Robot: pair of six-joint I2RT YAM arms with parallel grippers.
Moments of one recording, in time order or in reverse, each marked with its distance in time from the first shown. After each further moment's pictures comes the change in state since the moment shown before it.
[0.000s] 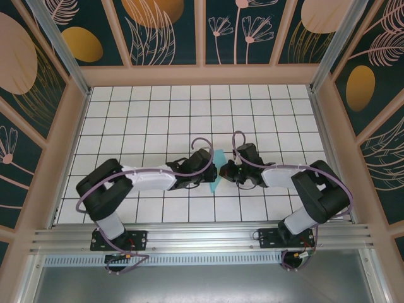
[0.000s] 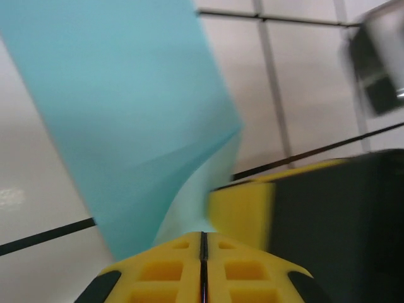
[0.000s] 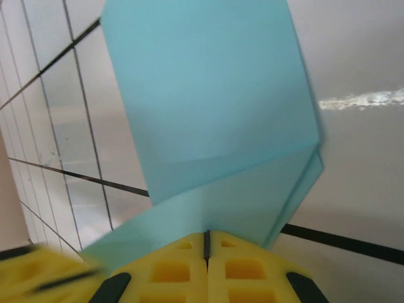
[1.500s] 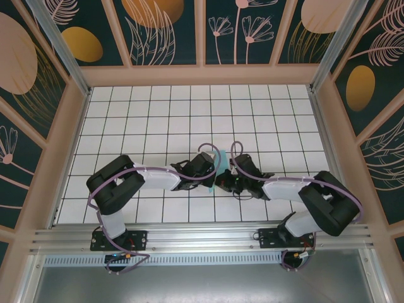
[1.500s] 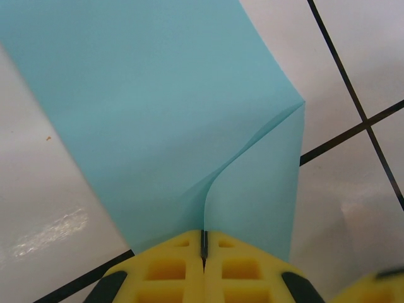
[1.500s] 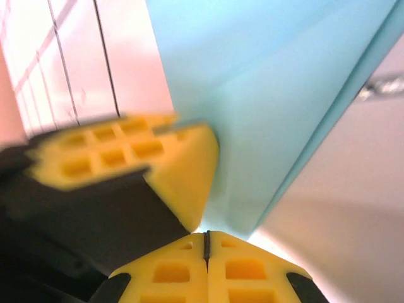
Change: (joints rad) left arm 0.003 0.076 -0.007 0.030 -0.028 0.290; right arm 0.128 -0.119 -0.113 0.069 0.069 0.161
